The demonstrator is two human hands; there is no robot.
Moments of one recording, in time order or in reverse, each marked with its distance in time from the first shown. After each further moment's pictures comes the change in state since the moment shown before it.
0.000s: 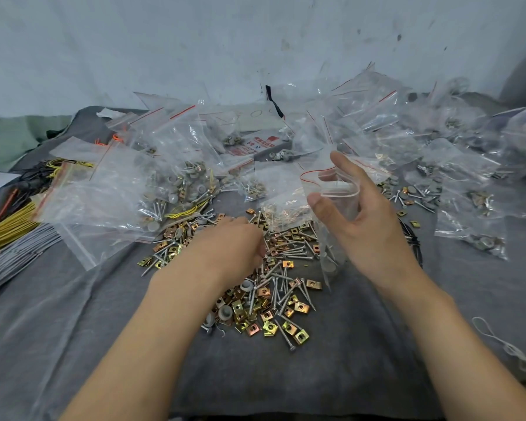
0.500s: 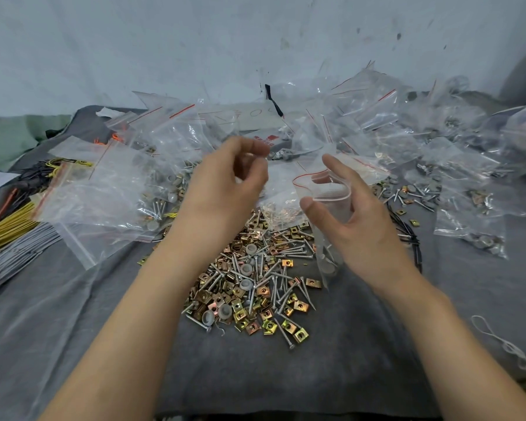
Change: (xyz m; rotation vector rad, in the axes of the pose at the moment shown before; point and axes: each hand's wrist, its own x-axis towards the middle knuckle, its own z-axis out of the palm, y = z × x) left_hand 0.003 0.008 -0.038 -0.903 0.665 0.093; right_hand -0.002 0.002 0.004 -0.037 -0.020 -0.025
